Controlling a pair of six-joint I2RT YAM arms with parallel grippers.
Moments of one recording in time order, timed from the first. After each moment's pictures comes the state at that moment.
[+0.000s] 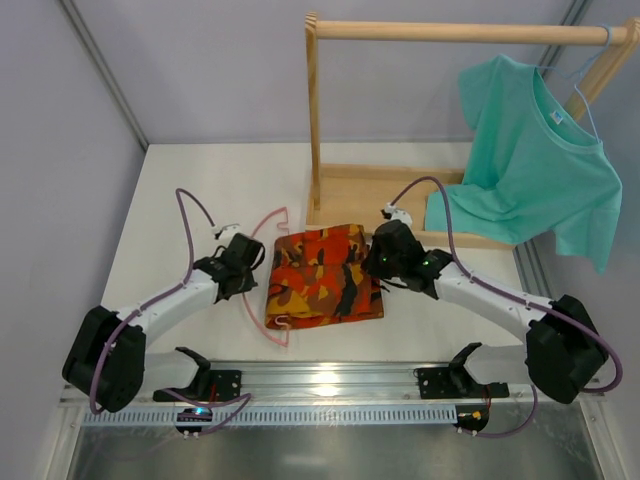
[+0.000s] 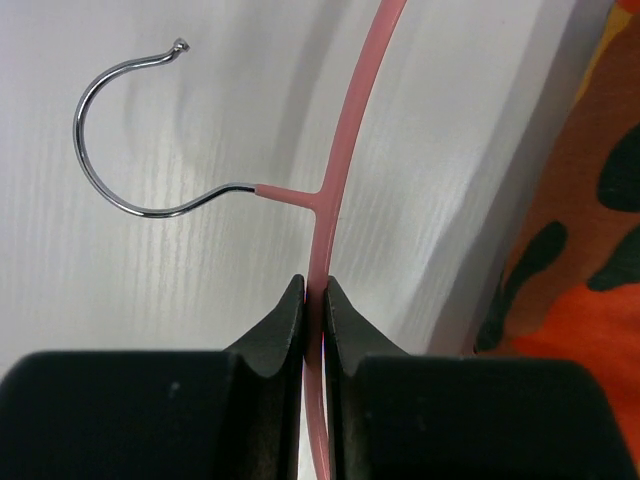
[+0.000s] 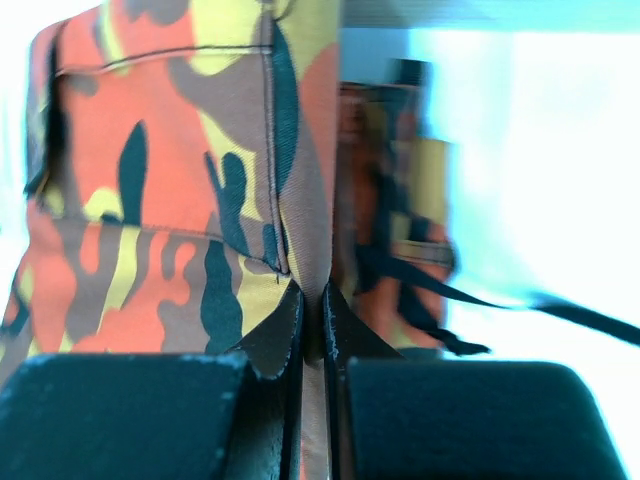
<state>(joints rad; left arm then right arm) -0.51 1.25 0.65 -0.48 -0.42 -0.66 0.68 1.29 0.78 -0.27 0.15 0.68</state>
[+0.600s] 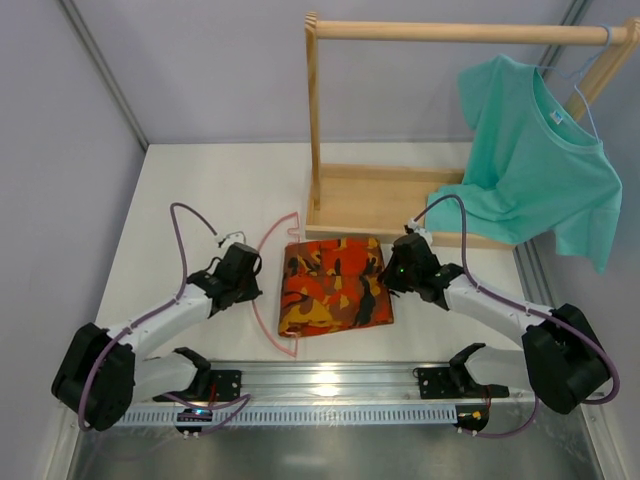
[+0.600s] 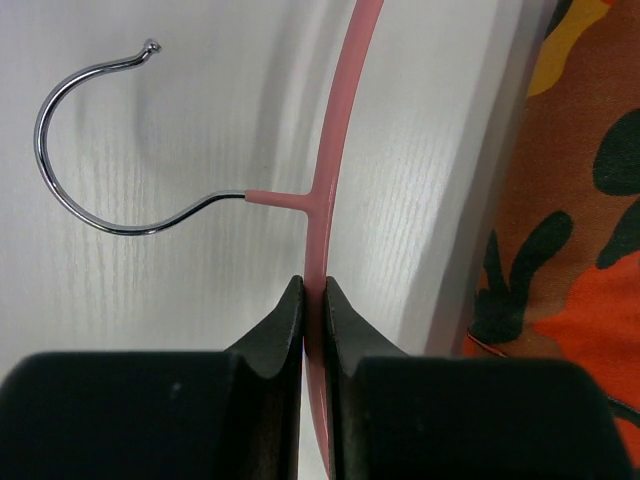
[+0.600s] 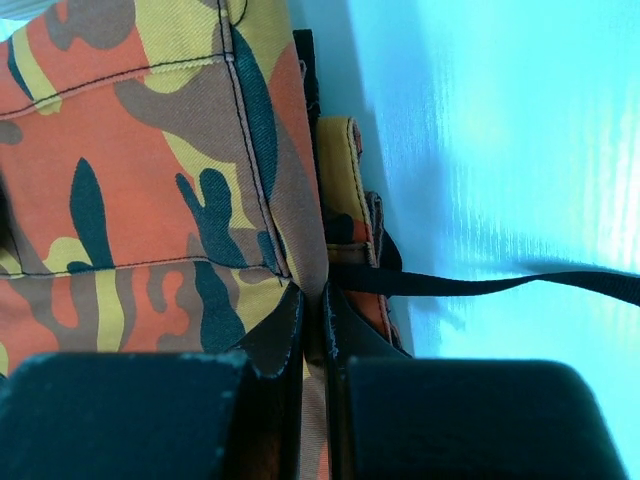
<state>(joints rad) -0.54 1.16 0.56 -0.39 -0.27 -0.67 0.54 1.22 0.56 -0.19 0.09 0.78</state>
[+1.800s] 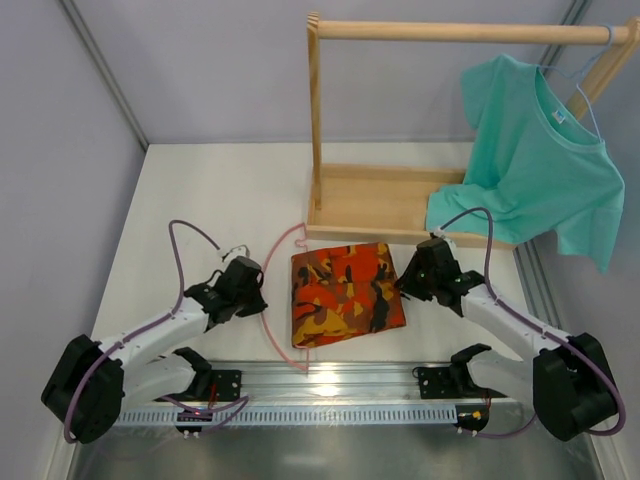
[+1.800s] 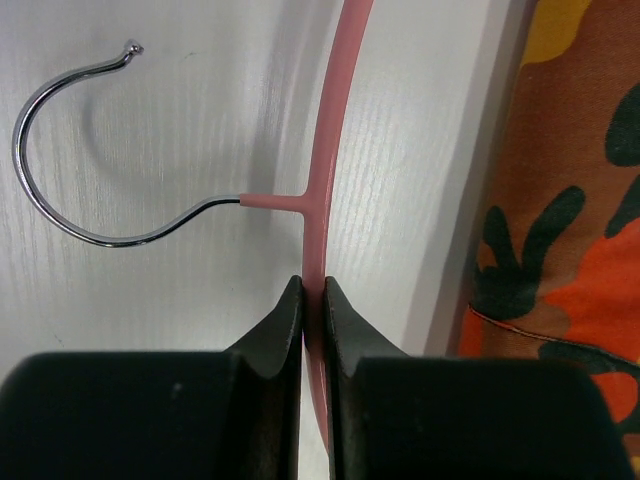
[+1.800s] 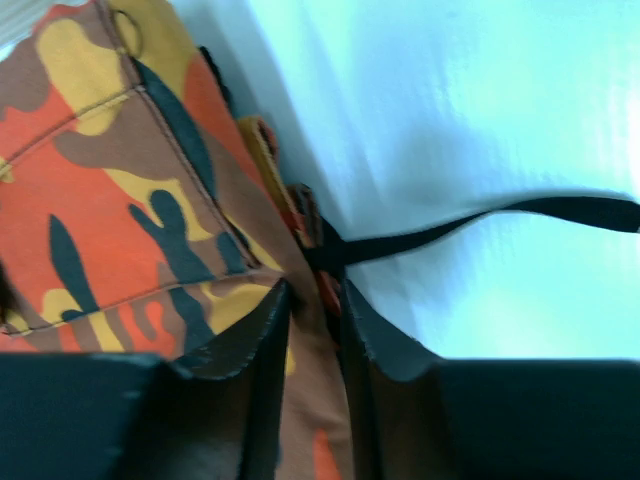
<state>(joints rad) -0.62 1.08 0.48 -0.40 -0.18 -0.81 0.40 1.10 0.48 -0.28 0.03 0.82</state>
